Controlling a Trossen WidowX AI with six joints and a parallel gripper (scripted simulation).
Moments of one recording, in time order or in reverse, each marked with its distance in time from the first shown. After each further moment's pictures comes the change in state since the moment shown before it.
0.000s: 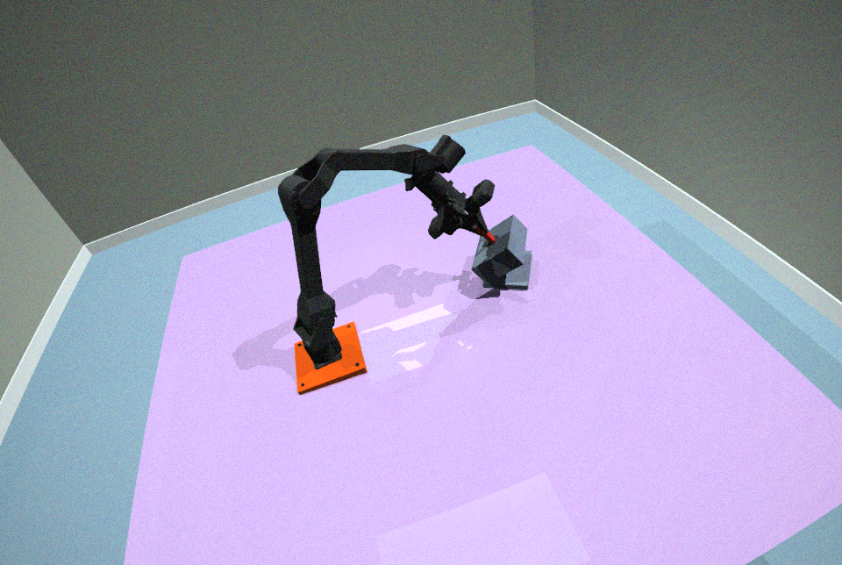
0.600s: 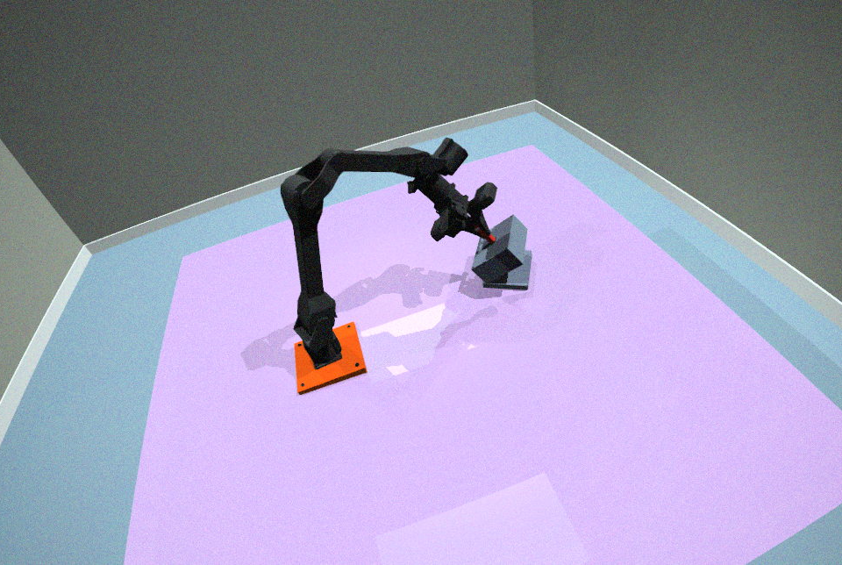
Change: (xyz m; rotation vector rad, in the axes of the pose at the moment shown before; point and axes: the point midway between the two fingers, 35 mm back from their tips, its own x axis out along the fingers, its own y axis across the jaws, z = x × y) arm 0.008 0.000 0.000 0.000 0.000 0.000
